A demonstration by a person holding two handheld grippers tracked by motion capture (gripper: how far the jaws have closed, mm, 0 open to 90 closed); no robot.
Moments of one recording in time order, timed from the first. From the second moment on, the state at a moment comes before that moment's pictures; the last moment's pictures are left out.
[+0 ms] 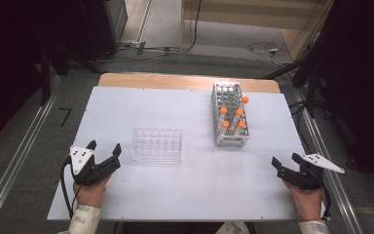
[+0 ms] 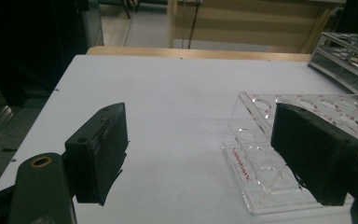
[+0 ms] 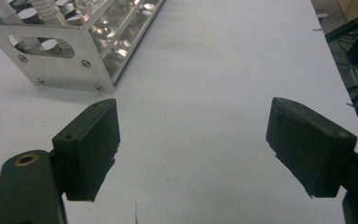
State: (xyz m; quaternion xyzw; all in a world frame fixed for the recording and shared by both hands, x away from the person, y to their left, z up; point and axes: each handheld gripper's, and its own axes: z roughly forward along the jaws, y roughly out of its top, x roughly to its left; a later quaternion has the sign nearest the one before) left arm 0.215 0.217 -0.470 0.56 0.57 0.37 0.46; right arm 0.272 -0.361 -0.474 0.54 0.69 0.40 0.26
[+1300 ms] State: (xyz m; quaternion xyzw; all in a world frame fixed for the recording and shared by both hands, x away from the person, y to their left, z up) left arm 0.219 0.215 -0.474 0.58 0.57 0.36 0.46; right arm 0.288 -0.323 -0.467 0.50 0.72 0.42 0.25
